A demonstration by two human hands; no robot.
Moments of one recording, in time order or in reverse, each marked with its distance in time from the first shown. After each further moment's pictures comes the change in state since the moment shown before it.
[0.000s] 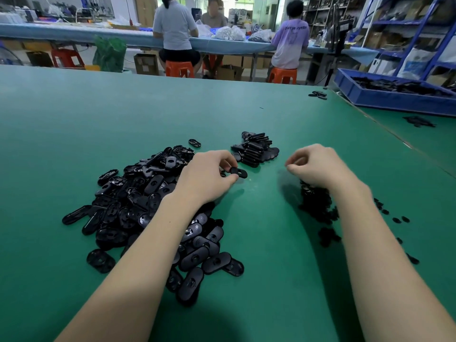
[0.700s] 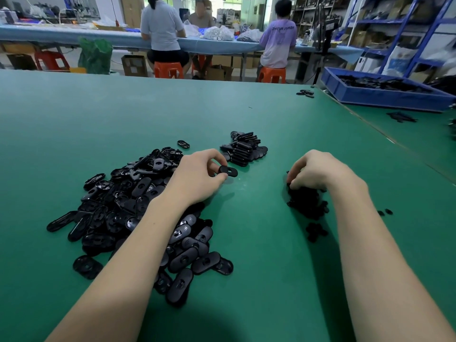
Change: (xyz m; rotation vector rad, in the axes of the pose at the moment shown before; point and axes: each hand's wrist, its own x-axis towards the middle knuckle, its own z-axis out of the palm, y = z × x) left_hand 0.001 0.000 0.002 -0.123 -0.026 0.017; right_hand -0.013 0.009 -0.017 -0.136 -0.151 0.246
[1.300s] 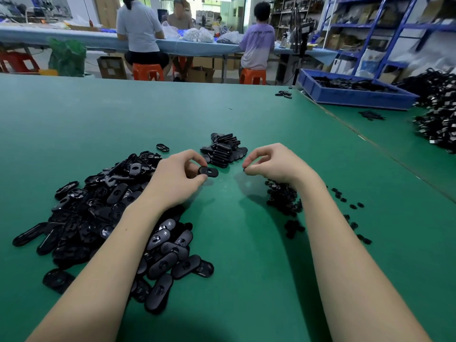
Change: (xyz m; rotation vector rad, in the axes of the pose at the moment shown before) left_hand -0.003 0.007 -0.002 -0.066 -0.006 -0.002; right_hand -0.004 -0.019 0.010 0.463 -0.046 -0.263
